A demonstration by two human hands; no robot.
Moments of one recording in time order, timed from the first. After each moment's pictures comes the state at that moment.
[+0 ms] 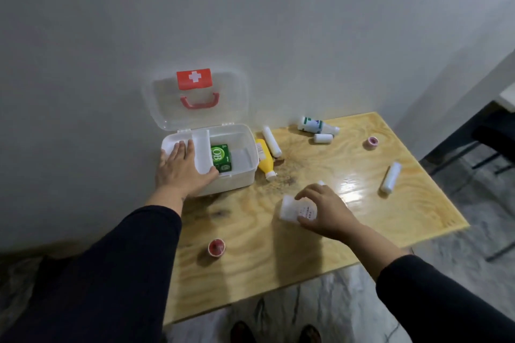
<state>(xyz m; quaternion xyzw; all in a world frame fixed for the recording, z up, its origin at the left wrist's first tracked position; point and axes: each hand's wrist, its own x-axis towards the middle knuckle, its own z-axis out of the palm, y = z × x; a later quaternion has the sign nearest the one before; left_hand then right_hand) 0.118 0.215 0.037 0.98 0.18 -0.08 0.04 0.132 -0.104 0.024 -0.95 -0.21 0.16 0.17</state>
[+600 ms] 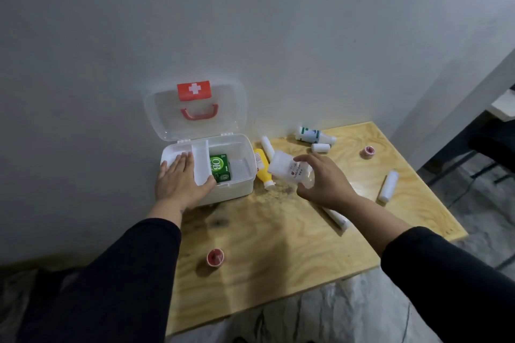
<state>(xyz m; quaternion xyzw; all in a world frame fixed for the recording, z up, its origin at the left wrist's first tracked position) 0.117 0.216 0.028 0.98 0.18 -0.07 0.04 0.174 -0.086 0.075 -0.95 -0.22 0.04 0.22</state>
